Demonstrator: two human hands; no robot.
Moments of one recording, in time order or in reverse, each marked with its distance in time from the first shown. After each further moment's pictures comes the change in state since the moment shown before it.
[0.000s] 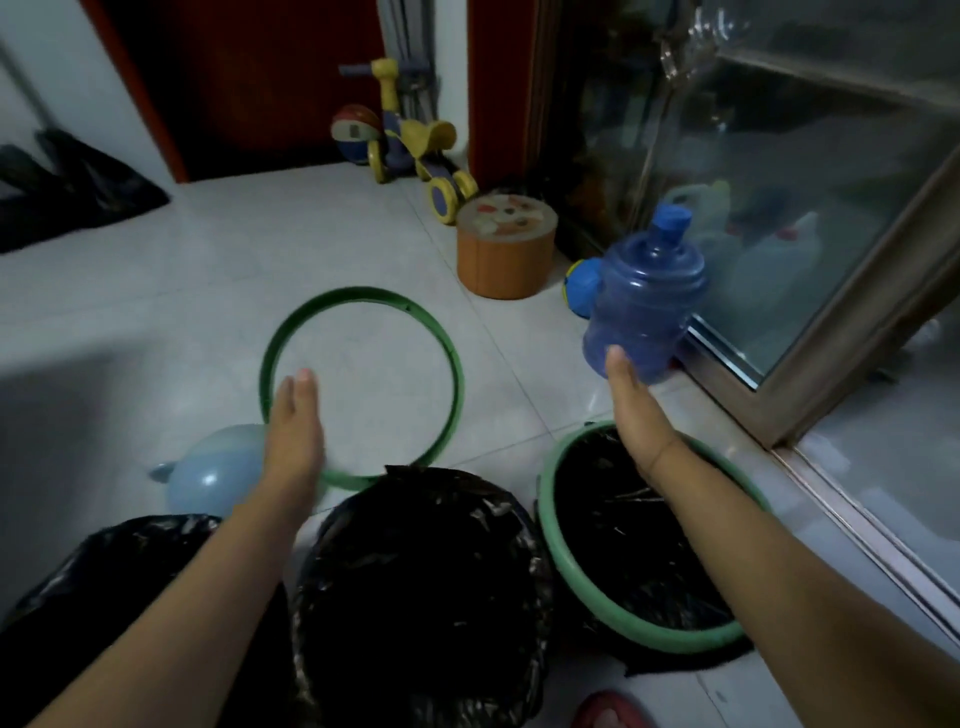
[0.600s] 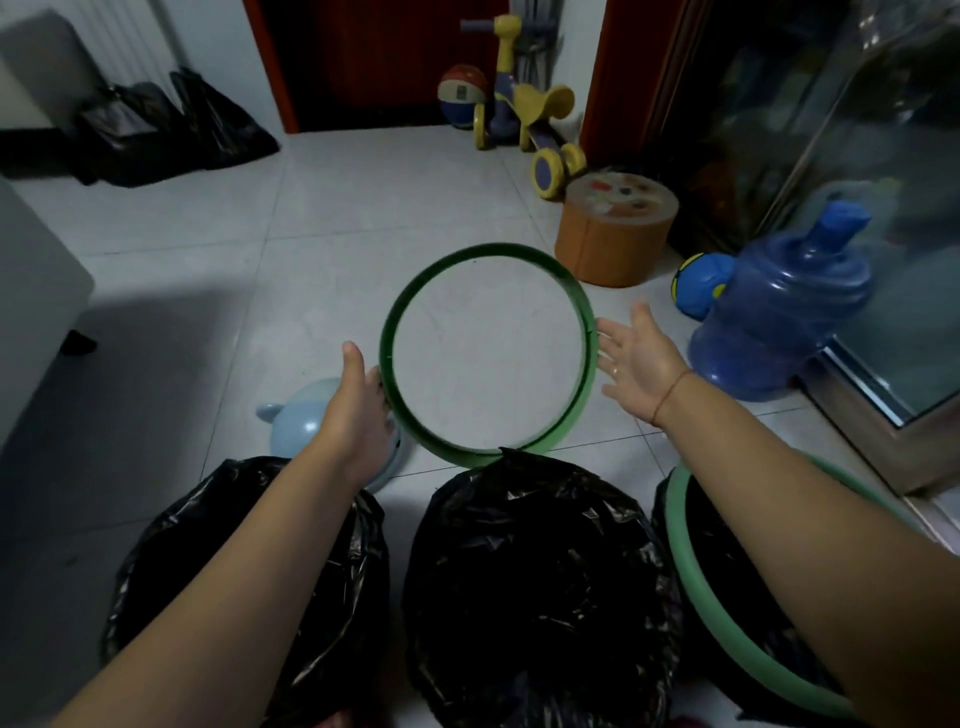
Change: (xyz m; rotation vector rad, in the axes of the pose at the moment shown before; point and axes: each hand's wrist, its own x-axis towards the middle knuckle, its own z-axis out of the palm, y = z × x) left_hand 0.019 -0.010 -0.066 -0.505 -0.345 -0.390; right_hand 0.052 -0.043 0.130 0.261 -0.385 0.368
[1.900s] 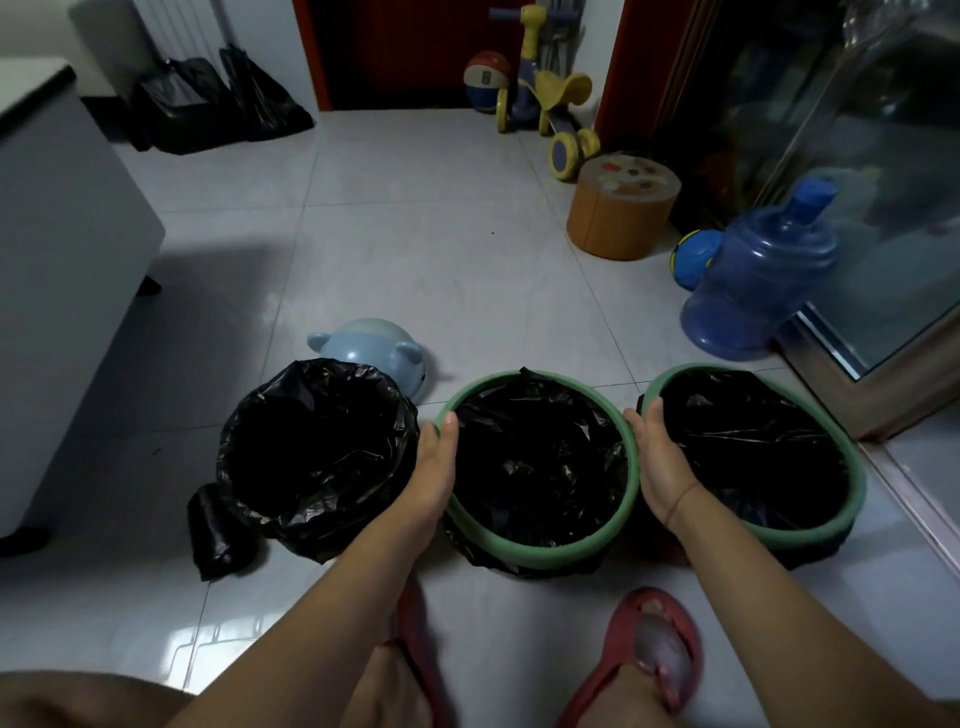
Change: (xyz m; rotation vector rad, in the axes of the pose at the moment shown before) left_hand -0.152 -0.121 0.004 0.314 0.066 0.043; right_hand -0.167 0.148 -0.015 0.001 0.089 -0.013
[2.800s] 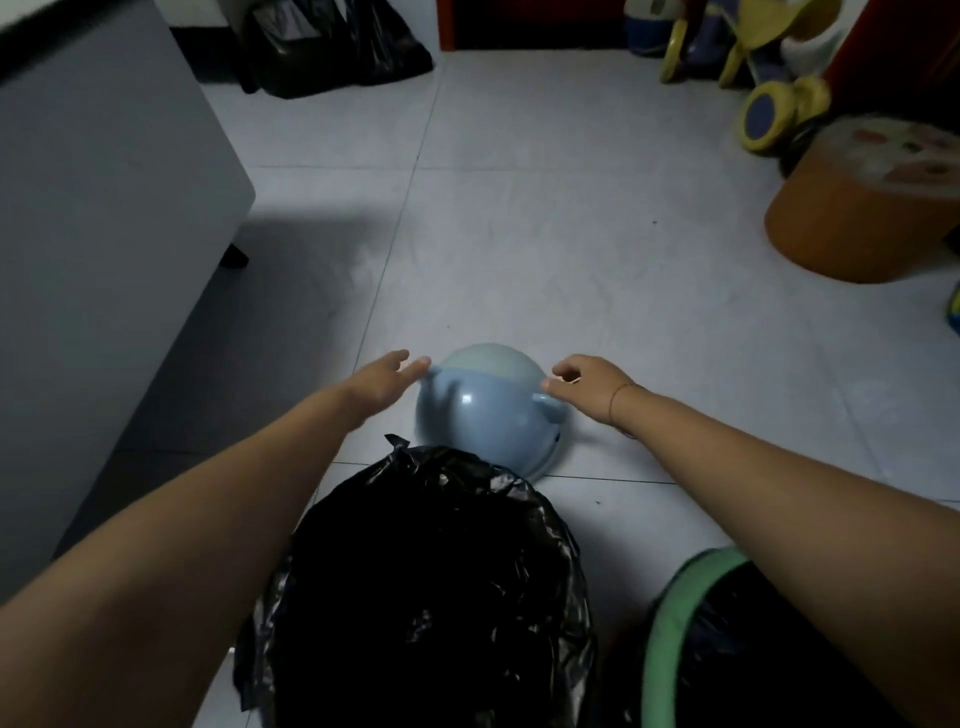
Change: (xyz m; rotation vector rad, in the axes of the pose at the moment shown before) left_hand 0.307 0.011 -0.263 0.560 0.130 -0.132; right_hand 0.289 -0.025 0.284 -1.023 -0.338 -0.196
